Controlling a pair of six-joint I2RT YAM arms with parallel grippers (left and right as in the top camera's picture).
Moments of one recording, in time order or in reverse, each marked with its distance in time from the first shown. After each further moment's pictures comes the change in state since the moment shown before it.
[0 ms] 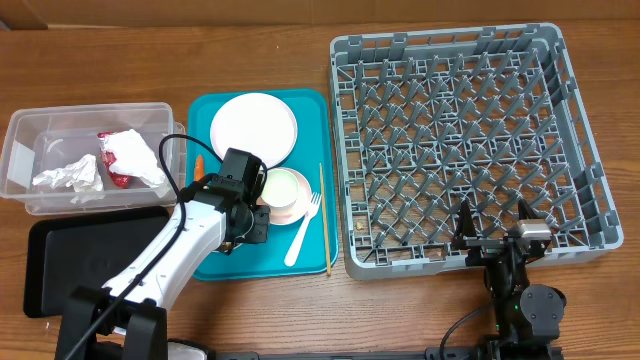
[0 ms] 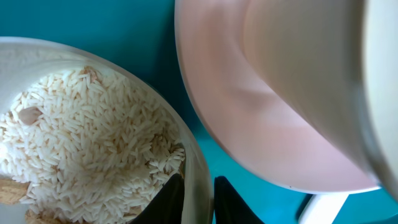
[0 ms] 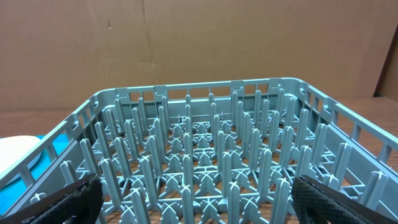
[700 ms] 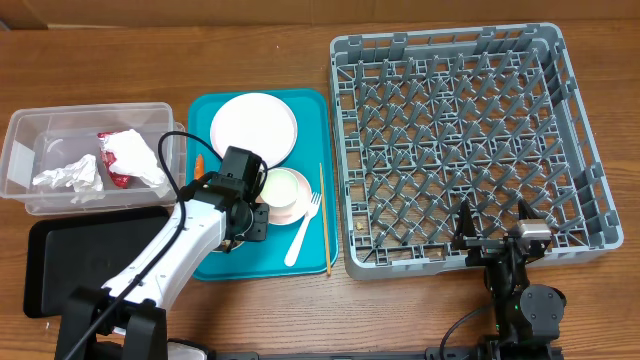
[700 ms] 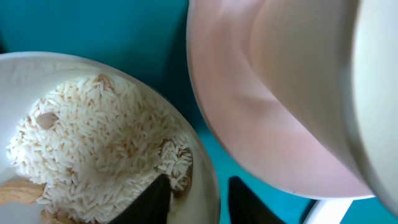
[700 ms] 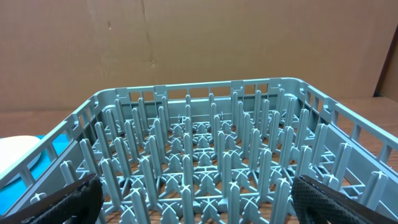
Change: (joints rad) left arm 0.000 0.000 0.011 0.000 -0.026 0.001; right arm 0.000 0.000 0.000 0.000 0.000 0.000
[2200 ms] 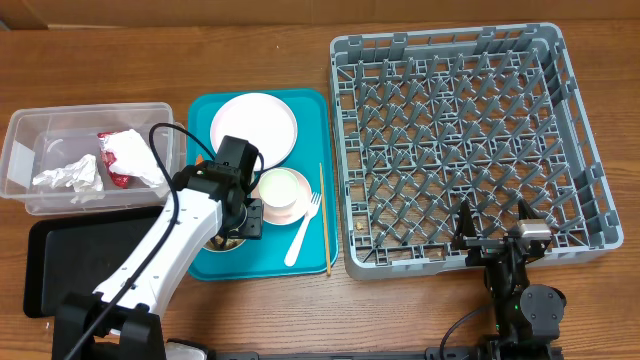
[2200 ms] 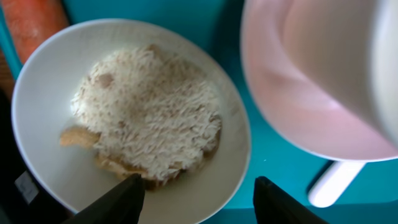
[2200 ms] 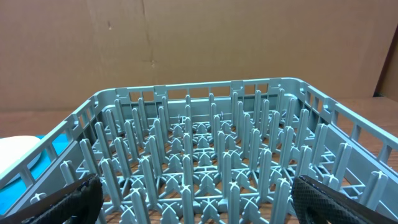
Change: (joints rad) left arm 0.012 -0.002 0.116 -0.201 -0.044 -0.046; right arm 0.000 0.000 0.000 0.000 0.000 0.000
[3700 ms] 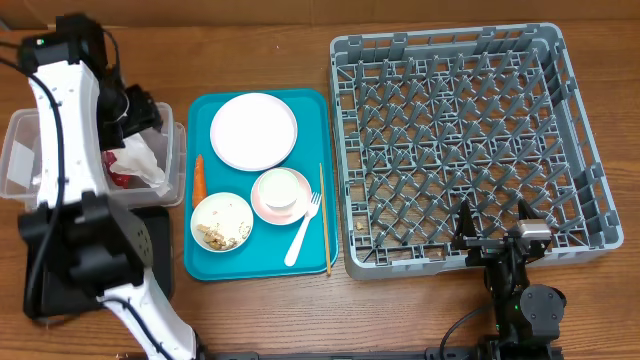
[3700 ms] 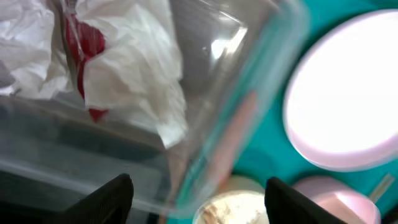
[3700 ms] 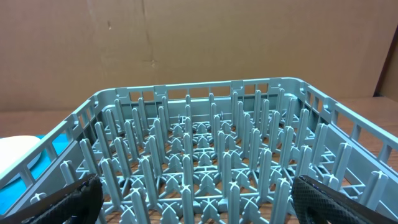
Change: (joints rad) left arm 0.526 0.566 1.117 -0.570 0.099 0.016; right arm 0.000 0.000 0.000 0.000 0.000 0.000
